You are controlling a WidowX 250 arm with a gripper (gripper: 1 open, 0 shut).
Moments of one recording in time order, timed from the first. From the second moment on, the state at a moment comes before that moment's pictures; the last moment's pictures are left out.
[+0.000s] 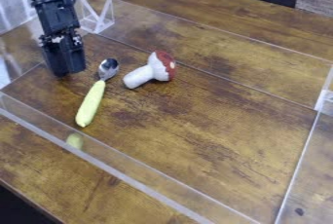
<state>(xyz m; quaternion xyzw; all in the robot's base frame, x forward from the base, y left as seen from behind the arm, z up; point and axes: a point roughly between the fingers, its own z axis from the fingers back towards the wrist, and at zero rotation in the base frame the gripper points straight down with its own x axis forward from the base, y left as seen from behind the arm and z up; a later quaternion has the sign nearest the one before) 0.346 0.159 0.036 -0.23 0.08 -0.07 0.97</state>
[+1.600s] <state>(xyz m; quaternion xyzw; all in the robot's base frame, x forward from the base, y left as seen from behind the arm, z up) 0.362 0.158 0.023 -0.28 0.14 -0.04 0.95</state>
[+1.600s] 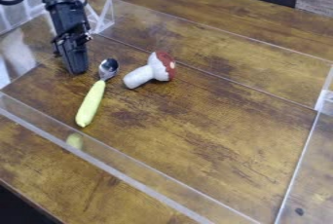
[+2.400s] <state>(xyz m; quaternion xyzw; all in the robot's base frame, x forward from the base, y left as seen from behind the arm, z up) 0.347 0.140 0.060 -0.30 0.19 -0.01 0.93</state>
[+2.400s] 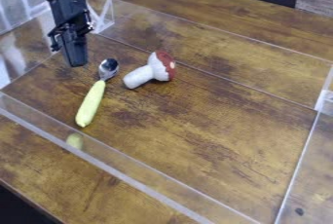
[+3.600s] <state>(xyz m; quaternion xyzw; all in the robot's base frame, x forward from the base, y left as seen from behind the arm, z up) 0.321 0.171 0.078 -0.33 0.21 0.08 0.92</state>
